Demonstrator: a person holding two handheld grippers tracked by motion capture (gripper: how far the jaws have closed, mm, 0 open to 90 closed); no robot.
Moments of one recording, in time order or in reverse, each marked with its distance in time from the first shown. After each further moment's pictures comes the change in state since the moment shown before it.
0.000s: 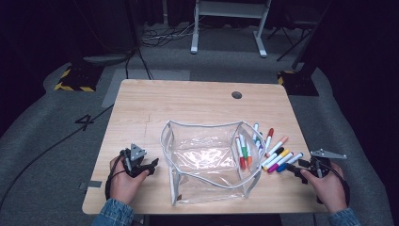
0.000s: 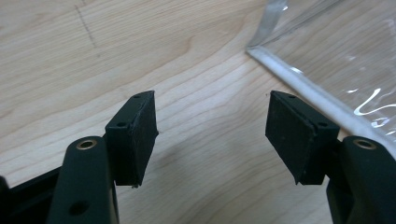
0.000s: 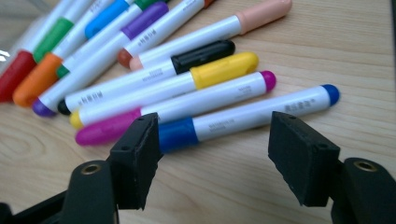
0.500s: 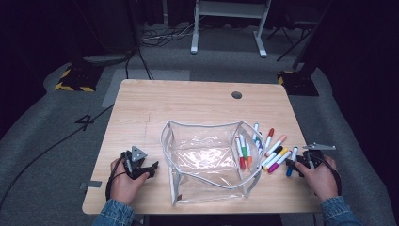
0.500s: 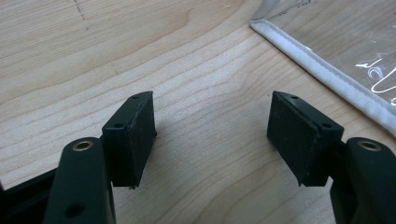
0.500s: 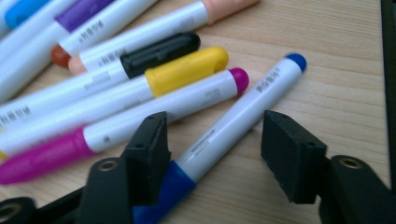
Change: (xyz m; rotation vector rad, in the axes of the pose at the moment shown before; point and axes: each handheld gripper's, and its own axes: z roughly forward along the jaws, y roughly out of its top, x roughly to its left) left arm 0.000 -0.006 0.005 0.048 -0.016 -0.014; right arm -0.007 0.015 0.023 0.117 -0.123 -0.062
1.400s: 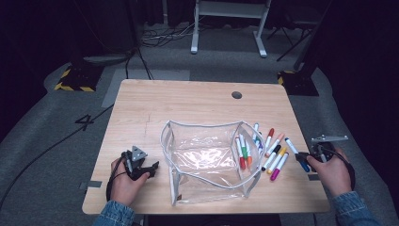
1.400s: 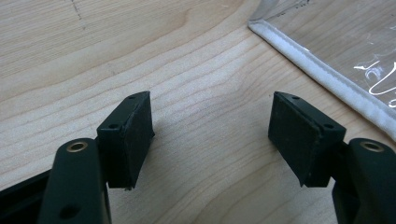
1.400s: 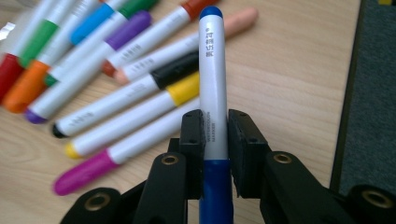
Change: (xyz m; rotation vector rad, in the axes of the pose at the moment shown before) left arm -0.001 0.001 0.001 -0.003 -0.002 -0.004; right arm -0.005 0.033 -0.046 0.026 0.086 -0.055
